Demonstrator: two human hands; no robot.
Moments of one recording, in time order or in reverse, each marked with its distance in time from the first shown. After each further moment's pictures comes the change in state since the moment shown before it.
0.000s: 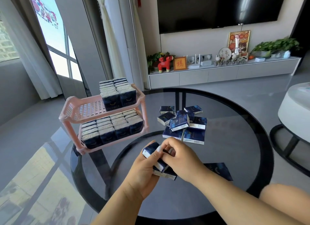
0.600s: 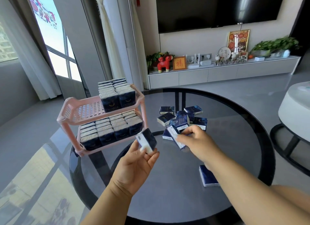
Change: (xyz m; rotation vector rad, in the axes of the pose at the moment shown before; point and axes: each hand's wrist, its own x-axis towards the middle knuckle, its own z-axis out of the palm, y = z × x) left_hand 0.012 0.015 -0.033 -0.259 -0.090 0.100; right_hand 0.024 0.008 -0.044 0.202 0.129 0.334
